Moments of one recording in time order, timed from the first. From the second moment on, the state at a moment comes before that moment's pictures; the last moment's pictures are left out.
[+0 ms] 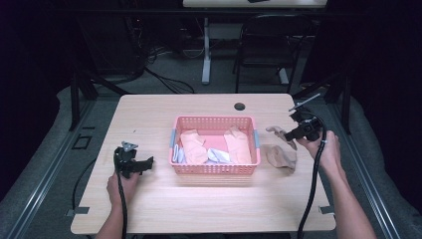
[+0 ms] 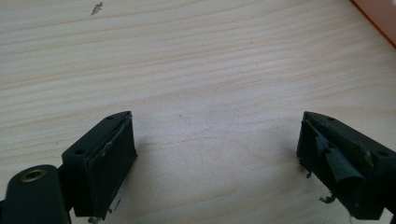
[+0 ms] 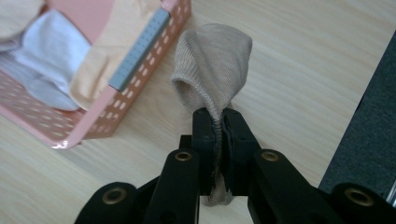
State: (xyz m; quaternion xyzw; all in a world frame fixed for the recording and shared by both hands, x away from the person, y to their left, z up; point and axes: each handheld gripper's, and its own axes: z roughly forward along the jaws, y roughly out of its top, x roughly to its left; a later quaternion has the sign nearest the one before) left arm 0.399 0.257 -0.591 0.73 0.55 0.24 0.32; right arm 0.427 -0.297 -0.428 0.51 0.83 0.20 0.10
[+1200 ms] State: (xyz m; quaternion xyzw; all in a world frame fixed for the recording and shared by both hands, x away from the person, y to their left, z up) left arm 0.399 0.257 -0.591 0.73 0.55 0.24 0.32; right arm 0.439 -0.302 -0.474 0.54 0.81 0.20 0.08
